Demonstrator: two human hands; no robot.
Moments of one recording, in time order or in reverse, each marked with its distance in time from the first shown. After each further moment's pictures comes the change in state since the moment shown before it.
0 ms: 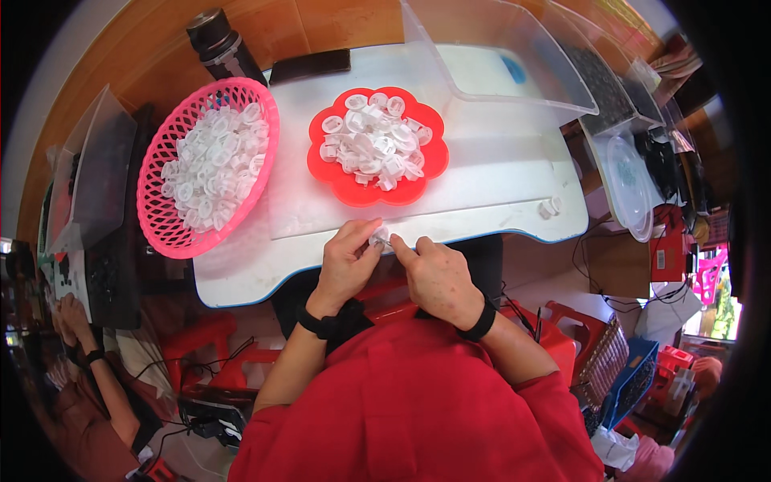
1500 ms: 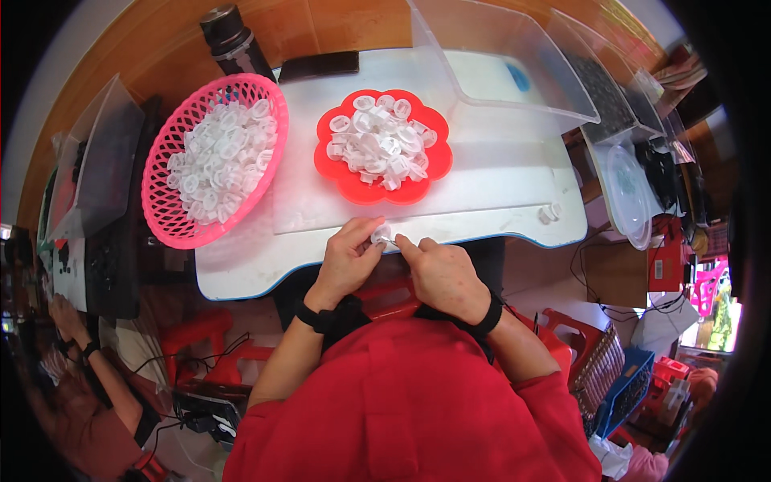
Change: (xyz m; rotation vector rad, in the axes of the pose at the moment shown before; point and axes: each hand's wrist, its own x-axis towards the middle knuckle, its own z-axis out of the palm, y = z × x) left_hand 0.001 -0.001 -0.003 -0.043 -0.049 -0.037; right_hand 0.004 0.005 -0.013 0.050 -0.138 -0.034
